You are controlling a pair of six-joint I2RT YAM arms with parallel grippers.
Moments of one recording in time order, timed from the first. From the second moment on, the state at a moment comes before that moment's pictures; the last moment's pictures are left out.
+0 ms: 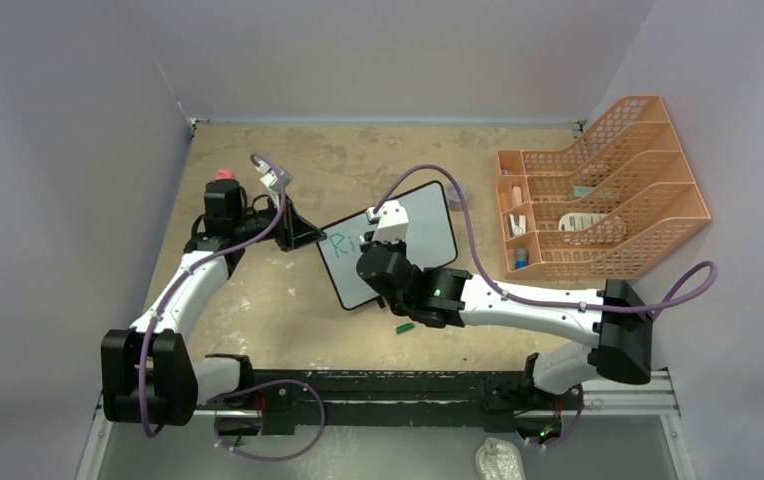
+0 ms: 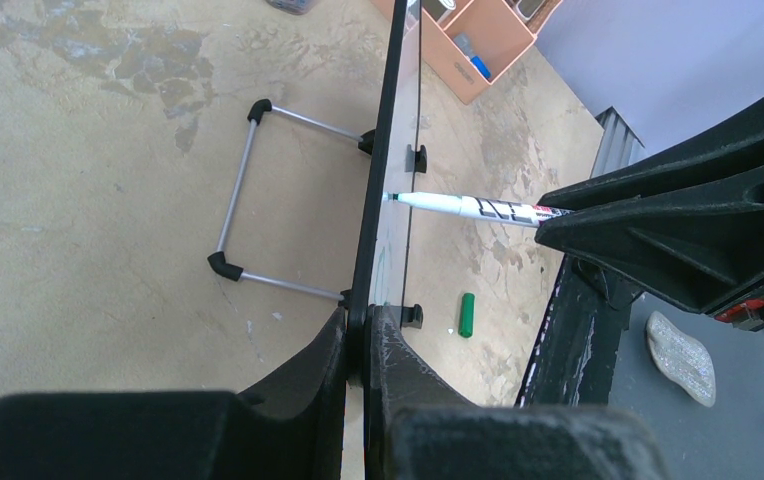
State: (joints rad) left arm -0.05 1.21 0.76 -0.06 1.04 -0.11; right arm 1.22 1.44 1.10 -0.23 0.79 0.56
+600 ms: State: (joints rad) left arm -0.05 1.21 0.76 -0.06 1.04 -0.11; right arm 1.22 1.44 1.10 -0.19 0.76 0.52
